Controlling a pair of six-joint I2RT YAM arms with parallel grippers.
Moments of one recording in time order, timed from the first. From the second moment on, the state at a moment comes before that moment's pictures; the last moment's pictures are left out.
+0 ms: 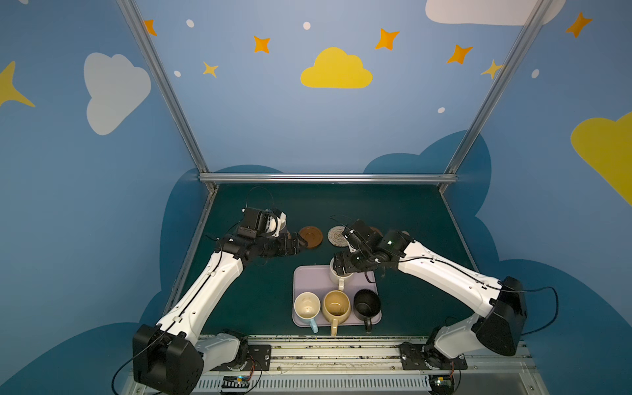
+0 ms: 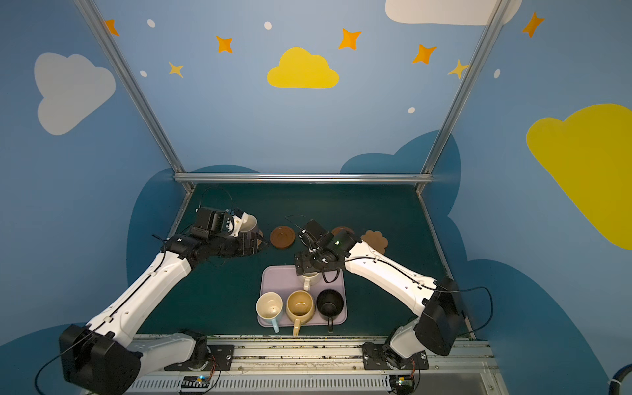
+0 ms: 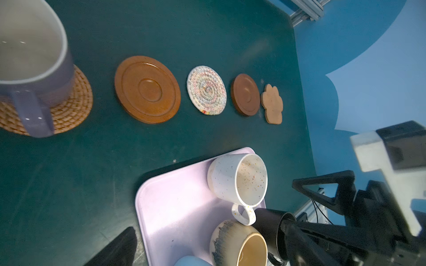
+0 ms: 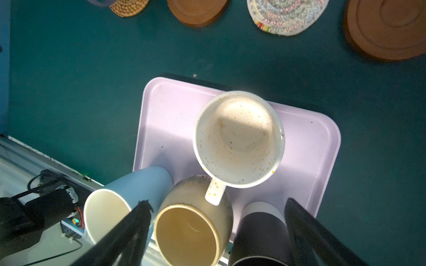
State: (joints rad) left arm -0.31 1.21 1.05 -0.71 0.48 -0.42; right arm 0.93 1.49 1.30 -0.94 0.01 0.64
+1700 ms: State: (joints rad) left arm -0.48 1.29 0.88 -0.59 0.45 -0.61; right arm 0.97 1.62 1.16 -0.84 0.05 0.73
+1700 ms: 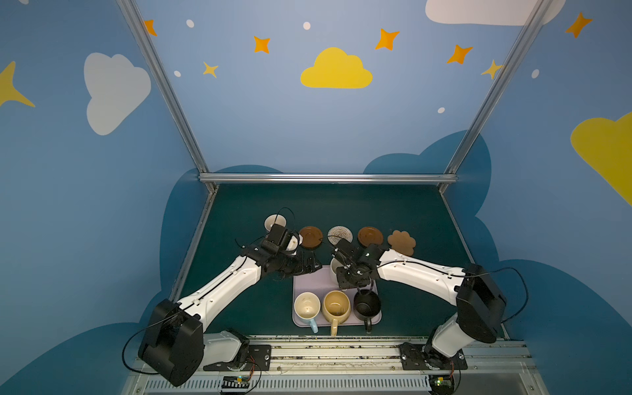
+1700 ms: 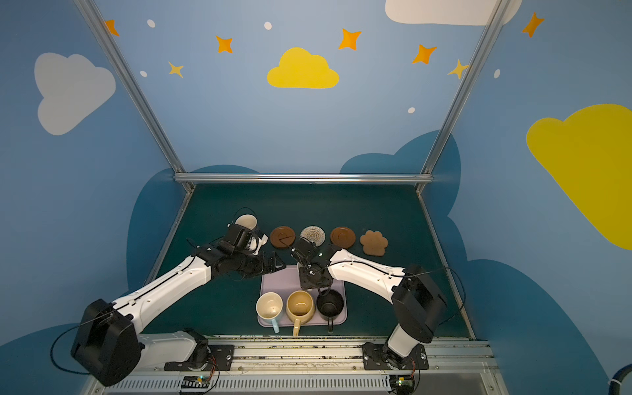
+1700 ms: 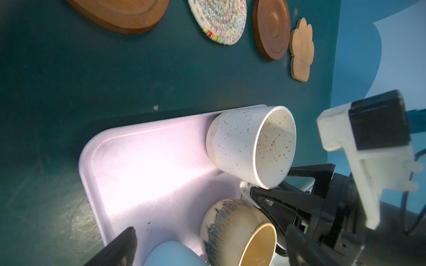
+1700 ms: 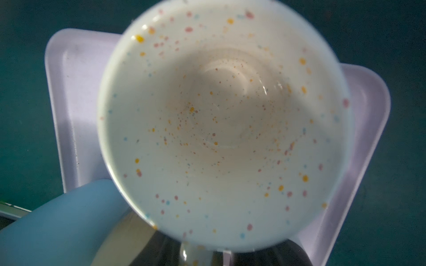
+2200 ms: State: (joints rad) left arm -0.47 1.28 0.86 -0.43 0.60 -0.67; right arm 0.97 1.63 1.11 -0.80 0.03 0.70
